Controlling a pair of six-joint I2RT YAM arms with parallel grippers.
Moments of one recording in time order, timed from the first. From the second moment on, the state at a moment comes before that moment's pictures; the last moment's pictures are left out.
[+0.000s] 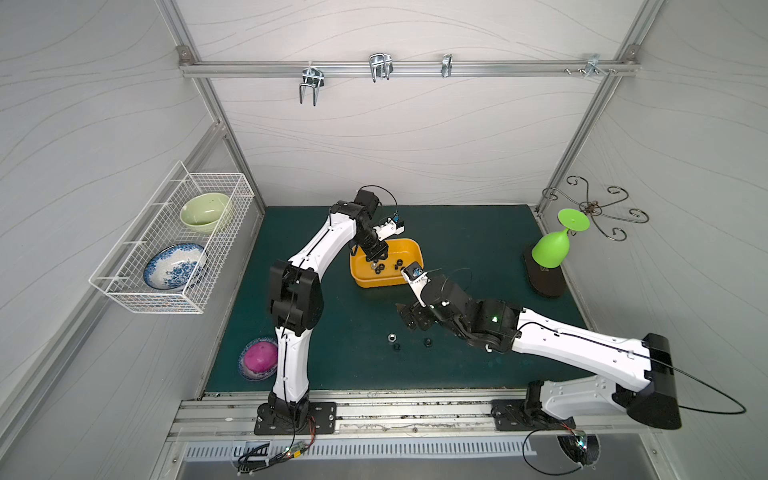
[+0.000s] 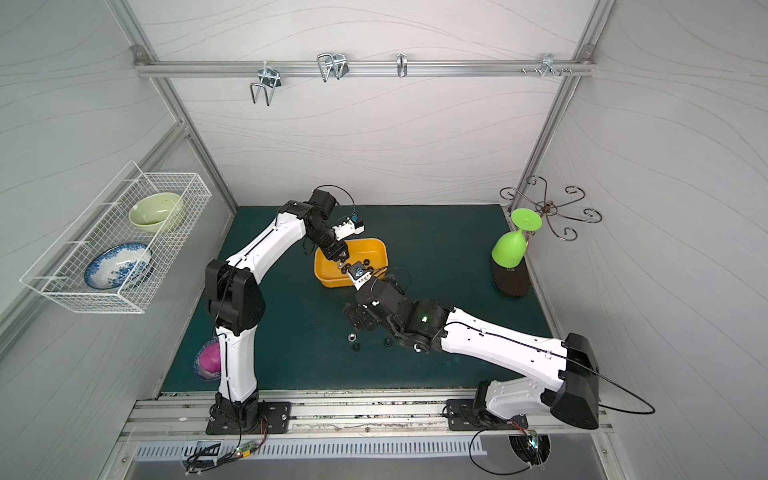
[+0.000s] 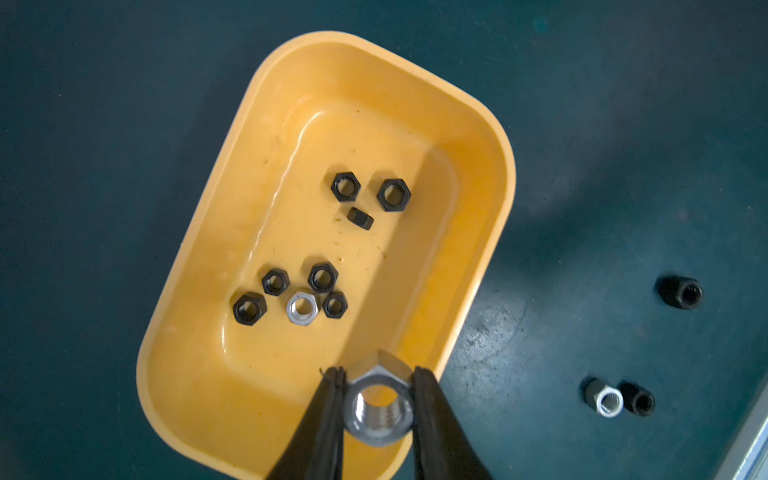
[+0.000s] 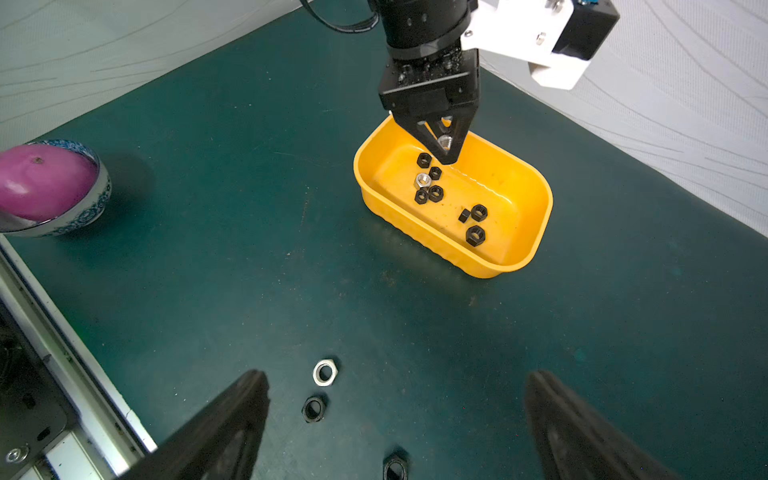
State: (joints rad) left arm -0.36 2.10 1.97 -1.11 0.31 0.58; right arm 1.19 1.28 1.12 -0.49 0.40 0.18
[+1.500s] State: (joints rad) left arm -0.37 2.36 1.96 -0.80 0.19 0.27; right arm 1.13 1.23 0.99 -0.26 0.32 0.23
